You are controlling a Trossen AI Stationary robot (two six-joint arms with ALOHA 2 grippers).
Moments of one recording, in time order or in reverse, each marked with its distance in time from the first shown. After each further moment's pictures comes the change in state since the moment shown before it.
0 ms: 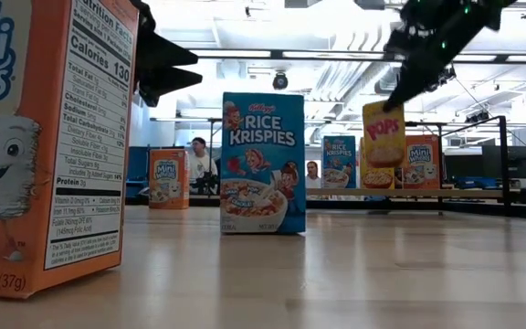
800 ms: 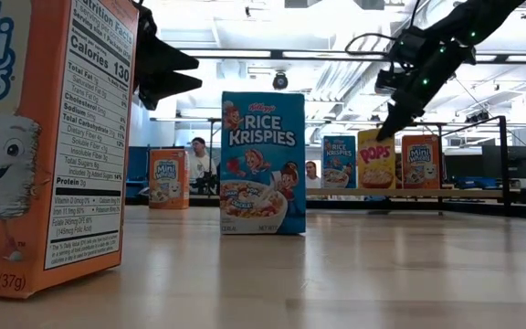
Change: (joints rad) left arm 0.017 0.000 0.000 -0.018 0.000 -0.017; right arm -0.211 0.209 -0.018 0.144 -0.052 -0.072
